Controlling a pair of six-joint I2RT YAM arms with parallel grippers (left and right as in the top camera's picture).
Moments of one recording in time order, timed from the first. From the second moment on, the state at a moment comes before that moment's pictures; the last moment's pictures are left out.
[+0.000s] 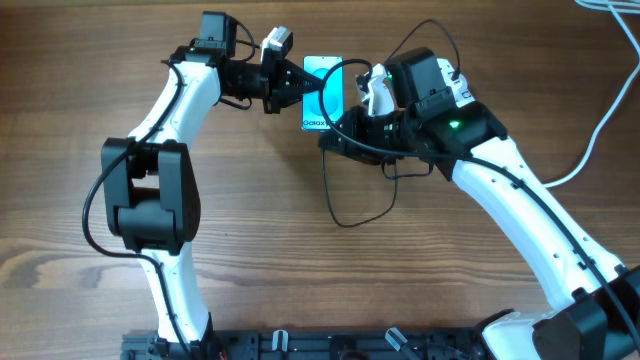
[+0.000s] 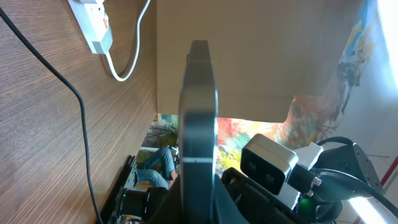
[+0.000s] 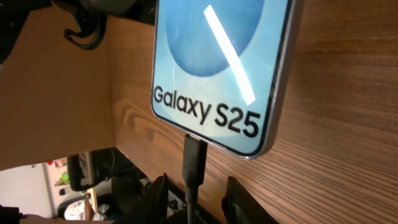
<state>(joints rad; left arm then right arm) -0.12 2.16 1.70 -0.76 1.52 -0.43 0.47 1.57 1.36 -0.72 -0.63 0.69</state>
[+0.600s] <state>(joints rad) -0.12 2.16 1.70 -0.75 1.52 -0.43 0.47 1.57 1.36 -0.71 -0.63 0.75</state>
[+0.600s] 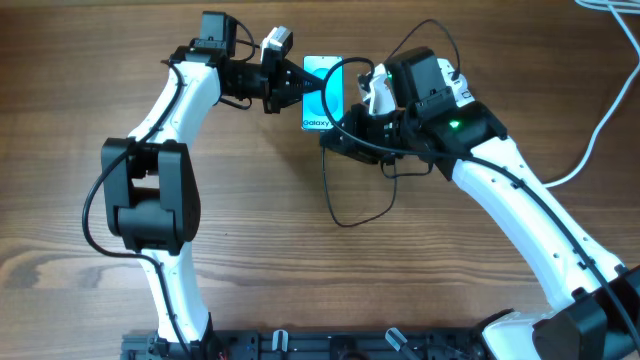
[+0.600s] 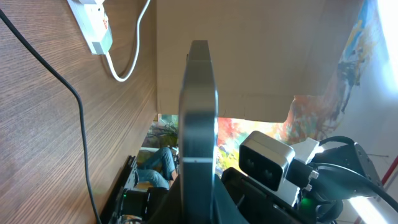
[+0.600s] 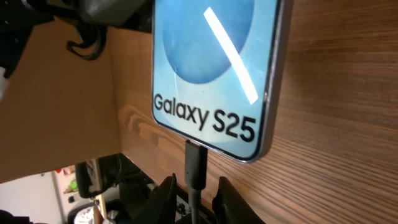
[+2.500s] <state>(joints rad) -0.12 2.16 1.70 -0.64 1.52 -0.43 0.51 1.61 1.36 -0.72 -0.59 0.76</state>
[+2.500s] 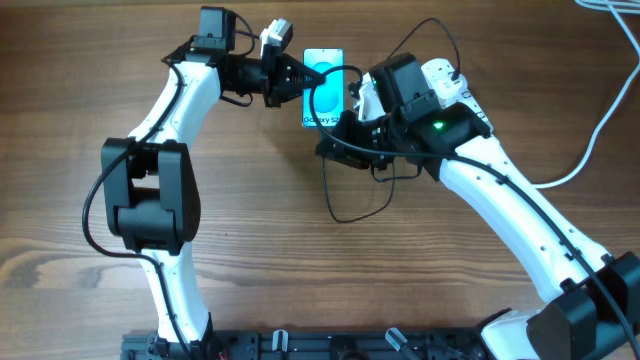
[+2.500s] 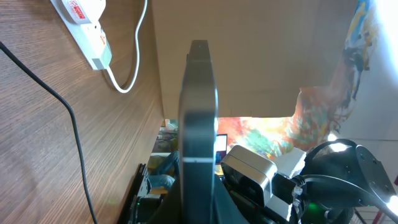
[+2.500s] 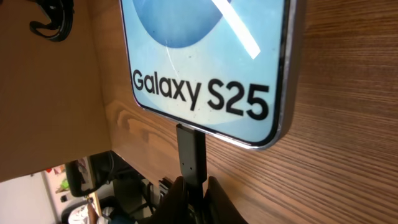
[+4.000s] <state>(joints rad) -0.11 2.16 1.70 -0.63 1.51 -0.45 0.50 1.61 1.36 -0.67 -0.59 0.61</state>
